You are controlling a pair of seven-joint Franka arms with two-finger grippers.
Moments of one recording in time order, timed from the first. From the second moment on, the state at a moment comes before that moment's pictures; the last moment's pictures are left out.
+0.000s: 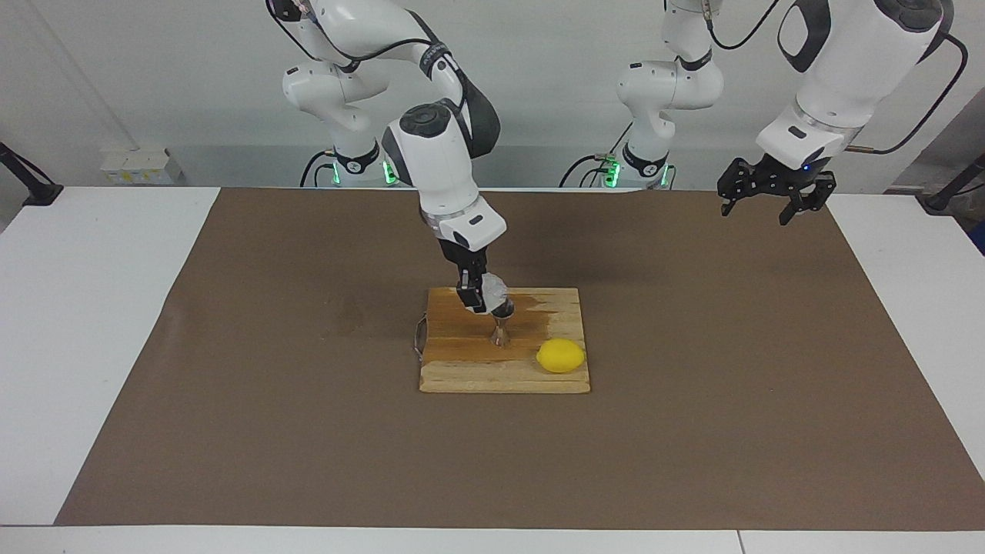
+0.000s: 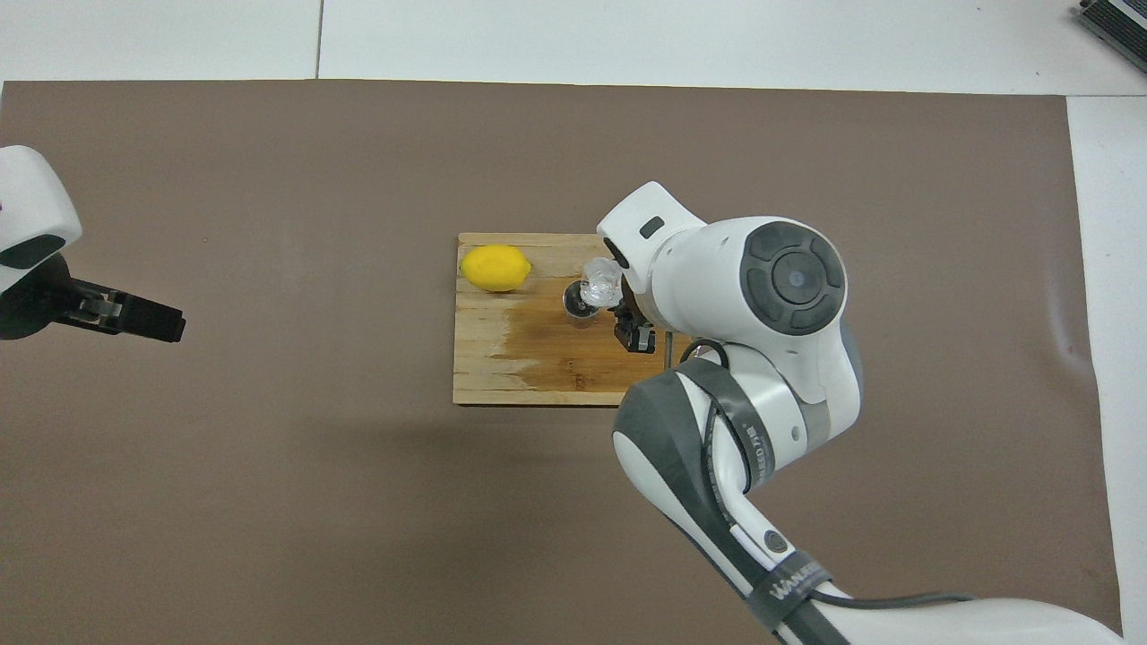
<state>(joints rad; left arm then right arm) -0.13 -0.07 0.03 -1.70 -0.01 1.61 0.17 0.38 0.22 0.09 -1.81 0.13 2.31 -1.09</state>
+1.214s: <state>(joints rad) -0.13 -0.07 0.03 -1.70 -0.01 1.61 0.17 -0.28 0.17 0.08 -2.12 0.72 2.19 -2.22</state>
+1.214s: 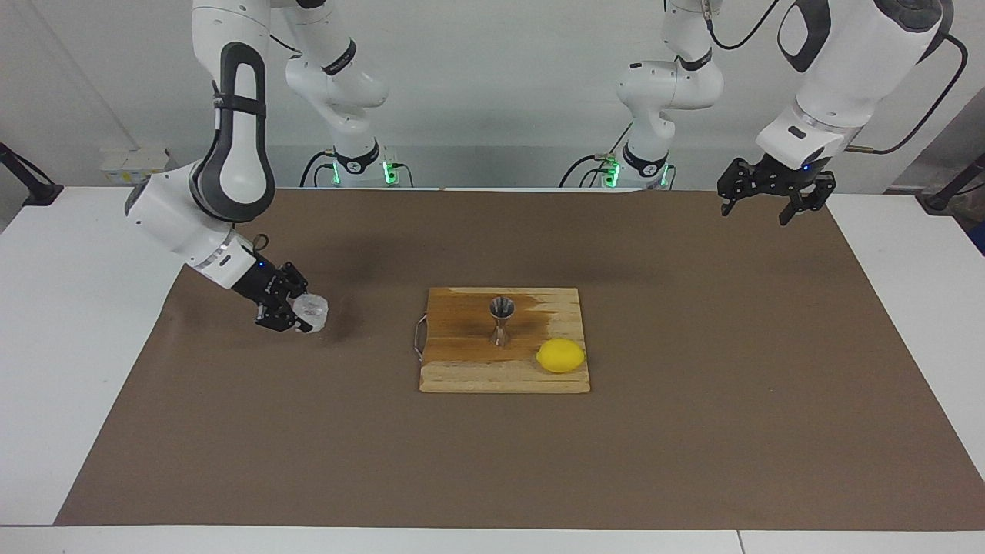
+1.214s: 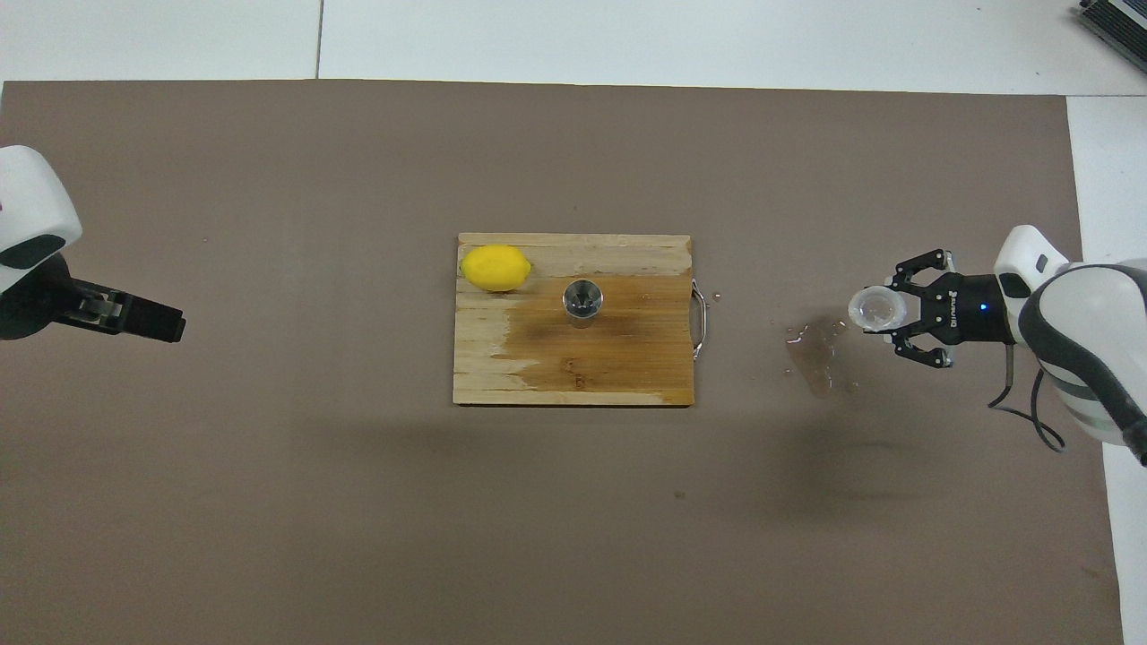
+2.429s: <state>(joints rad) -0.13 -0.07 0.03 -1.70 -0.01 1.61 0.17 -0.39 0.10 0.09 -2.13 0.69 2.07 -2.00</state>
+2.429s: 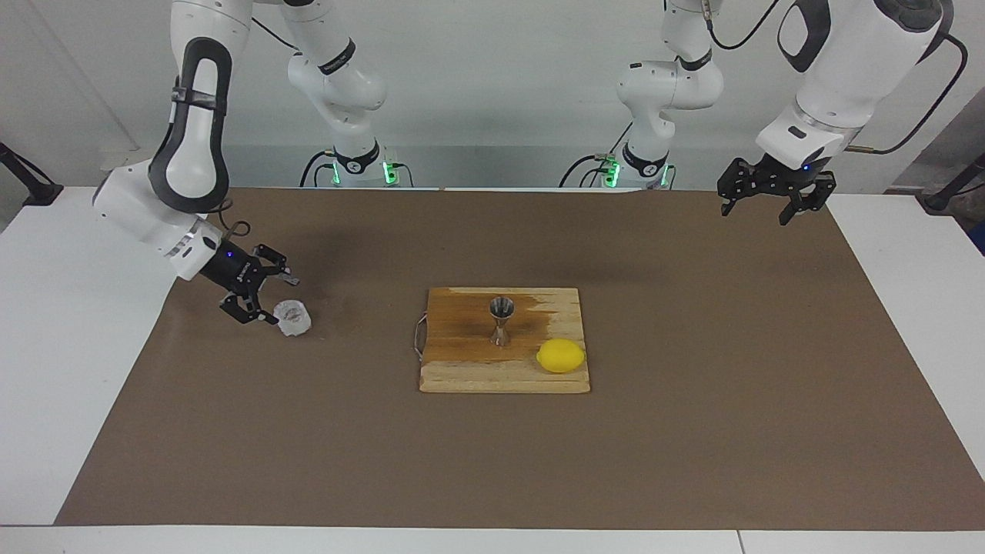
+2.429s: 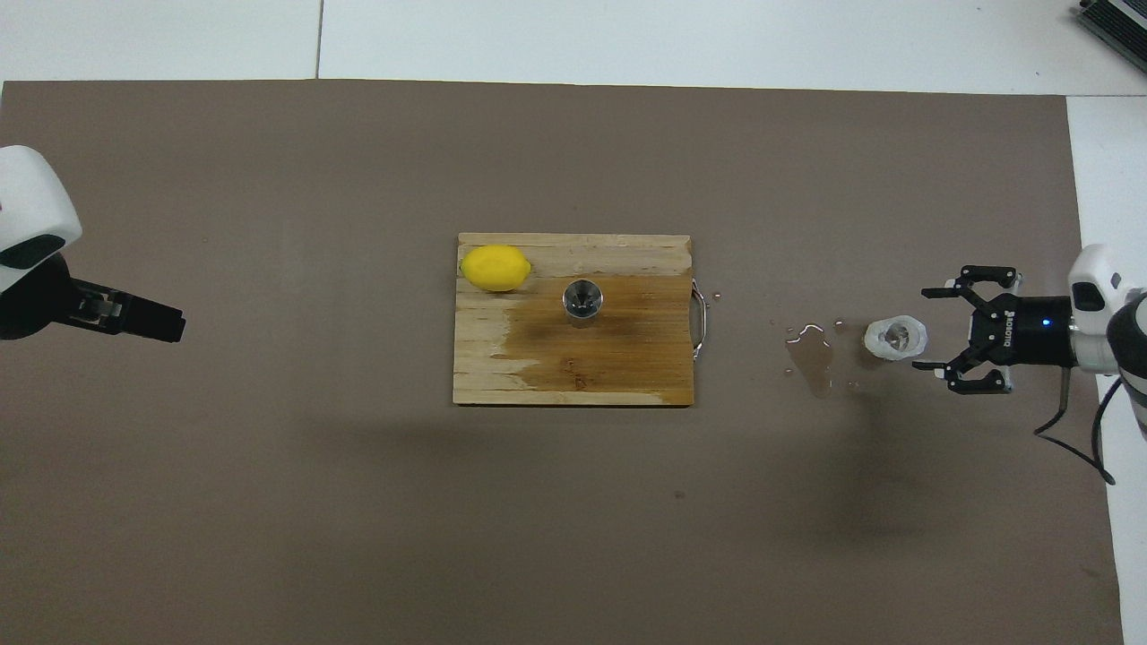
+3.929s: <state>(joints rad) -0.13 -0.07 0.03 -1.70 -0.01 1.61 0.17 -0.02 -0.04 0.08 -1.66 -0.04 1.53 0.16</state>
